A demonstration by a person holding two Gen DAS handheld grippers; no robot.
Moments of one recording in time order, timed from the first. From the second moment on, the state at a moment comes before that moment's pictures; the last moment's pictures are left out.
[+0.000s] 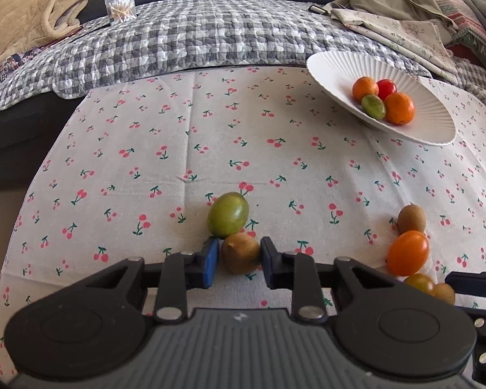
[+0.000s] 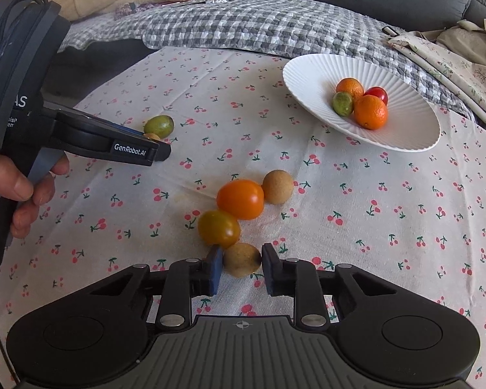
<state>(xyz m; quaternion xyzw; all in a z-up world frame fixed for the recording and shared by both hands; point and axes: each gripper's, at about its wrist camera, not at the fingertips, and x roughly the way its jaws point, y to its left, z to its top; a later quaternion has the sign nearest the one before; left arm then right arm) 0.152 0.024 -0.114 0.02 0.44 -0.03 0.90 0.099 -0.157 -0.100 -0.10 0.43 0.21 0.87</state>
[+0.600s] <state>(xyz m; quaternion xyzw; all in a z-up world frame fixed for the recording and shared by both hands) 0.141 0.015 -0.095 0.02 0.42 -0.07 0.90 0.099 -0.164 -0.084 -0.09 0.43 0.19 0.88</state>
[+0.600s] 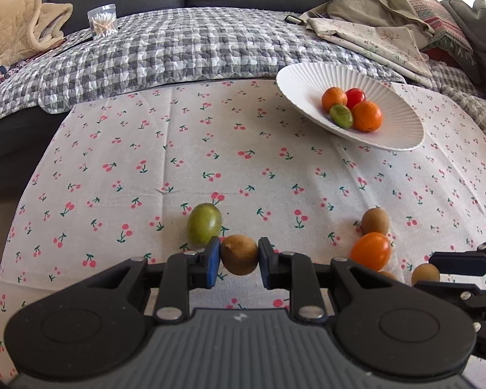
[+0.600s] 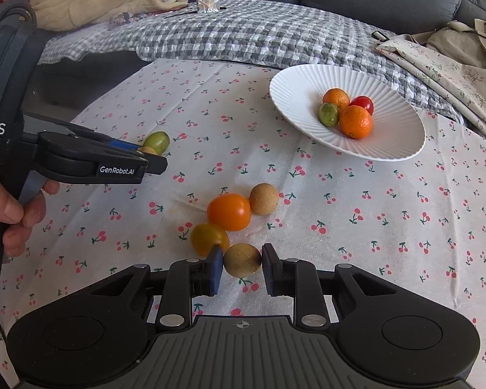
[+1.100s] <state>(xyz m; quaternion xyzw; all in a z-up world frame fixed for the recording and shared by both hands) 0.134 0.020 -0.060 -0.01 0.37 -0.09 0.93 0.100 -0.181 -0.056 -0.07 0.39 0.18 0.90</state>
